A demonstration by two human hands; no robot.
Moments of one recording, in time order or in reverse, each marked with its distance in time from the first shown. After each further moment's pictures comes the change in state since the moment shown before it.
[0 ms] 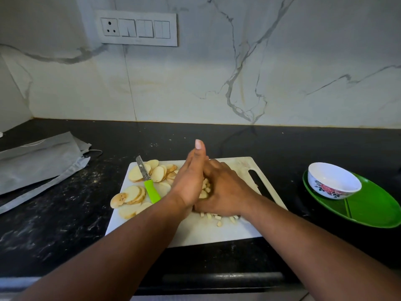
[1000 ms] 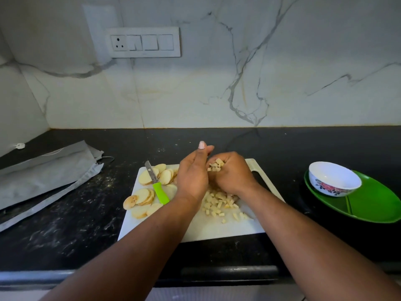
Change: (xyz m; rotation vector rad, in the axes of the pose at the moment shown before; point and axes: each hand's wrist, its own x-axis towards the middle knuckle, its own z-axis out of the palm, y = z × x) left_hand -0.005 0.016 0.010 -0.050 0.229 0.142; right_hand 0.012 -0.013 -0.021 0.401 0.207 0.210
